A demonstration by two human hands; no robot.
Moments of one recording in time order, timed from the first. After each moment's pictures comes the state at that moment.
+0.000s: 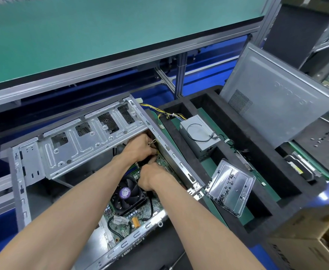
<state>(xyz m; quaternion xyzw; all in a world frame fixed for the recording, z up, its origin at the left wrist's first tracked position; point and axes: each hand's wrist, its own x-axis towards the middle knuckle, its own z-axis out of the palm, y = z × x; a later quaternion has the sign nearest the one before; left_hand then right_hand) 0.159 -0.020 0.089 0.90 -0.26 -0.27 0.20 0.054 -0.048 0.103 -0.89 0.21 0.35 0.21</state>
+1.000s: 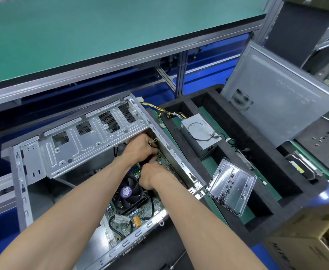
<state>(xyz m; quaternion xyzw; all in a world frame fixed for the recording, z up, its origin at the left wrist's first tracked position) 0.156 -0.018 0.084 0.90 -0.24 -0.26 0.23 0.056 -0.048 0.102 -0.89 0.21 0.35 0.21</state>
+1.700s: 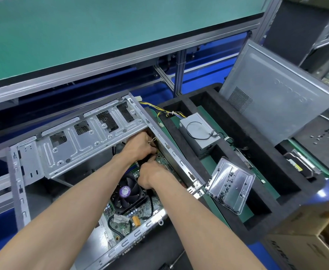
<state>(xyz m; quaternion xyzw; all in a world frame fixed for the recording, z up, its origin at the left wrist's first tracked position) 0.160 -0.021 0.083 0.91 -0.26 -0.26 0.19 0.057 -0.047 0.098 -0.89 0.21 0.34 0.21</state>
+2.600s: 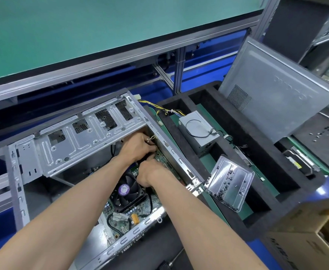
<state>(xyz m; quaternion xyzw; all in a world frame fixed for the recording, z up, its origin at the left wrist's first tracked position) 0.148 -0.012 0.084 0.90 -0.24 -0.24 0.26 0.059 -0.048 0.093 -0.89 0.20 0.35 0.19</state>
